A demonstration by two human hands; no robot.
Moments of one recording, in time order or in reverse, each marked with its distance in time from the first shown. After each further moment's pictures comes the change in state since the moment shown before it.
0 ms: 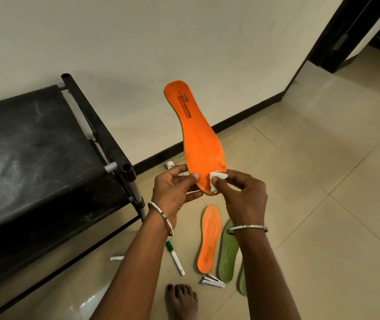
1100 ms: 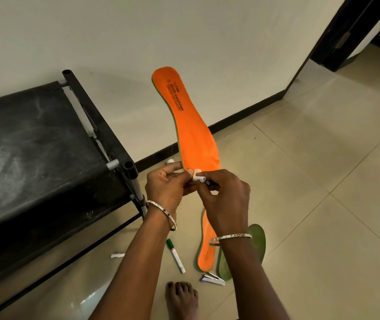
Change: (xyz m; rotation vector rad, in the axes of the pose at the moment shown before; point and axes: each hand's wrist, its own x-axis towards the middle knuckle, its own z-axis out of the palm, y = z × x) left_hand 0.006 -0.005 -0.004 -0.053 0.122 0.084; right_hand -0.021 -0.010 0.020 -0.299 -0.061 -0.443
